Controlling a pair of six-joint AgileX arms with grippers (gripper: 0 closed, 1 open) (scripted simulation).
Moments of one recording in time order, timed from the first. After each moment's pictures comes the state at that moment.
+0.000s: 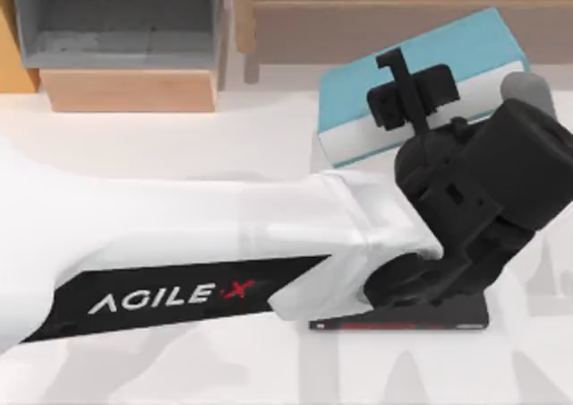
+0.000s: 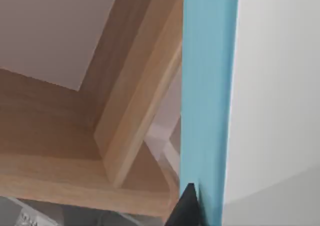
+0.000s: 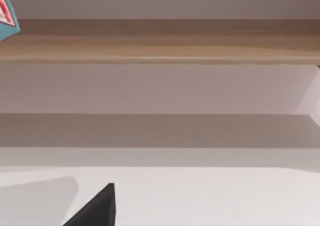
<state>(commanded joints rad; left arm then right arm) -1.16 1.87 1.33 -0.05 -0.95 0.63 0.00 0.00 0.00 0.00 0.00 0.00</state>
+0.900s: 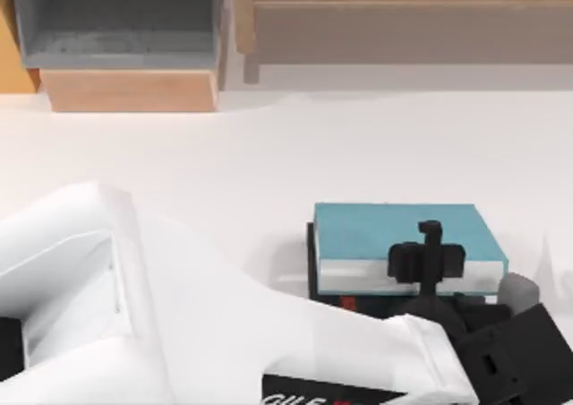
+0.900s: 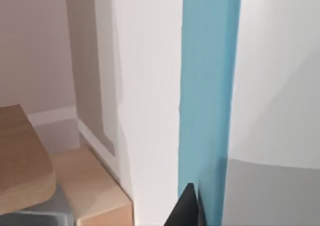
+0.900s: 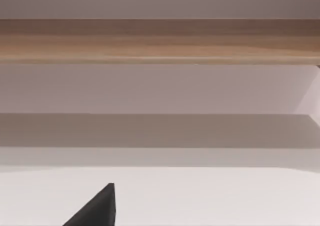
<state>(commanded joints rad) -1.29 2.07 1.23 -0.21 -0.96 0.60 0.00 0.00 0.00 0.00 0.00 0.00</state>
